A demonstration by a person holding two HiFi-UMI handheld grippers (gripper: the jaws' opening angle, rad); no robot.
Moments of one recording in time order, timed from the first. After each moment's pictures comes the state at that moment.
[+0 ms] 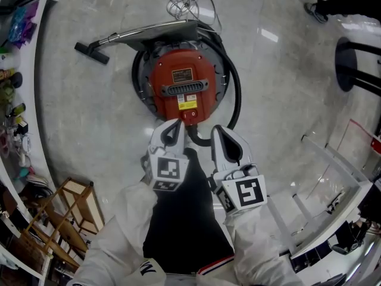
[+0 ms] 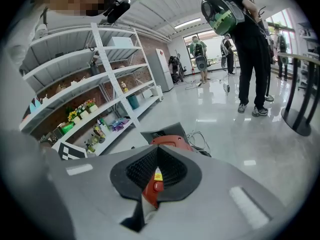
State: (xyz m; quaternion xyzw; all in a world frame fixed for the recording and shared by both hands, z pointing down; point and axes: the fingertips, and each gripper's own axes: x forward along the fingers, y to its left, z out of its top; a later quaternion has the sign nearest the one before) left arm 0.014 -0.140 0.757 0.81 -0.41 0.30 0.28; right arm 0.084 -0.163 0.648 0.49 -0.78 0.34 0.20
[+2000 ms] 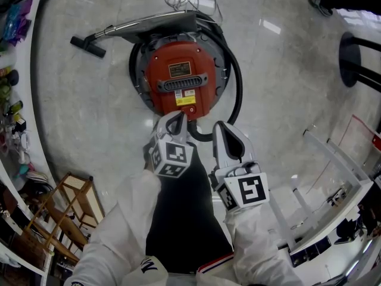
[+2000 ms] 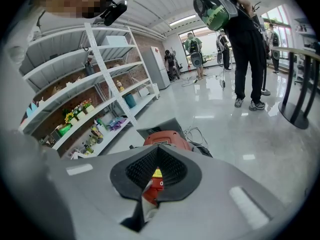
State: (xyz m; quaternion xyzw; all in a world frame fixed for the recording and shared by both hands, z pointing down) left arm 0.032 -0.126 0.816 0.80 -0.36 0.37 0.29; right arm 0.094 -0.163 0.662 0.50 -0.76 0.36 0.20
